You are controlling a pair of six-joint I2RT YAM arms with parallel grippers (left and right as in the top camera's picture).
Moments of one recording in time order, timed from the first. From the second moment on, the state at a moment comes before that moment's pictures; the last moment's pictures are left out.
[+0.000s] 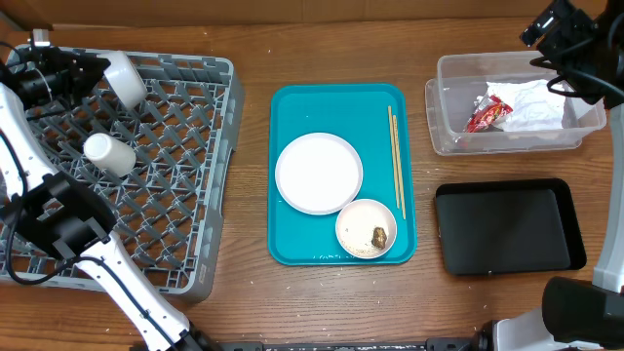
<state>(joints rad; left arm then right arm) 0.62 2.57 2.63 -1.30 1.13 -0.27 -0.14 1.70 2.03 -1.17 -0.02 0.59</state>
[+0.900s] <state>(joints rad) 0.83 2.57 2.78 -1.57 0.86 -0.15 -0.14 1.70 2.03 -1.17 -0.02 0.59</state>
